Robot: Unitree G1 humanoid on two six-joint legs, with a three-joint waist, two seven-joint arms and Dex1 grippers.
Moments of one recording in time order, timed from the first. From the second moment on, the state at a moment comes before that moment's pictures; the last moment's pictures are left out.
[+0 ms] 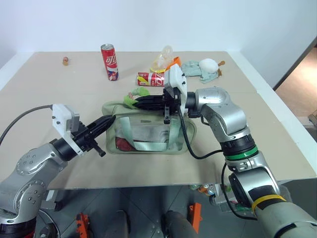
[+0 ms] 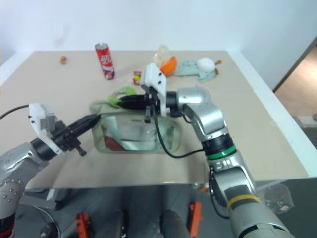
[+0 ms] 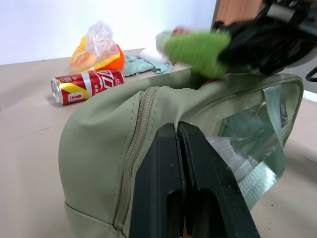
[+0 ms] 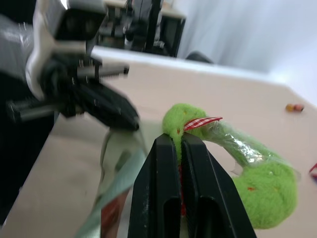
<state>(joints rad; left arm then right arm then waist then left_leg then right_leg) -0.10 0.59 0.28 -0.55 -0.80 0.57 -0.54 -0.95 -0.35 0.17 0.09 0.39 0.37 1.09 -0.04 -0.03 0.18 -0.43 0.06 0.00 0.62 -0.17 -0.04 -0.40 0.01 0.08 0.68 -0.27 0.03</state>
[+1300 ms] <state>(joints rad) -0.22 0.52 0.21 -0.48 -0.66 0.51 -0.51 -0.54 -0.74 -0.07 0.06 0.26 0.26 0.87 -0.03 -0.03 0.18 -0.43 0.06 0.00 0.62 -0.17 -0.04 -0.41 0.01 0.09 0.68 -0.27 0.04</state>
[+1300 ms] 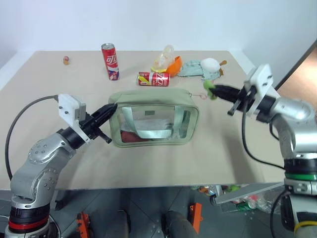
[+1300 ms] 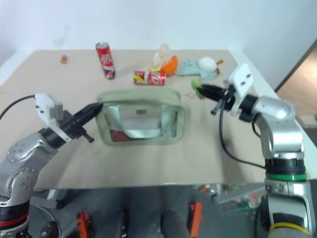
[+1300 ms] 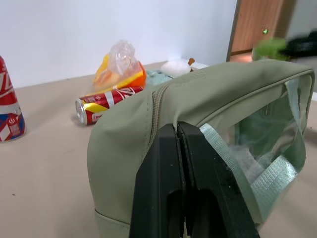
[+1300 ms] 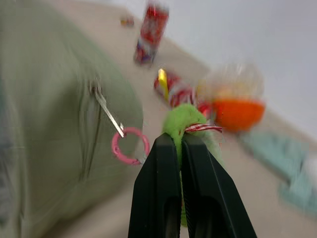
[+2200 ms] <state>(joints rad) -0.21 0.62 0.31 -0.46 -0.84 0.66 -0.54 -0.46 -0.61 -0.24 -0.08 0.57 0.52 0.83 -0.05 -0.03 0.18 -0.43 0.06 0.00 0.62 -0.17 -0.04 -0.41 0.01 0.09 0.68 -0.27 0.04</state>
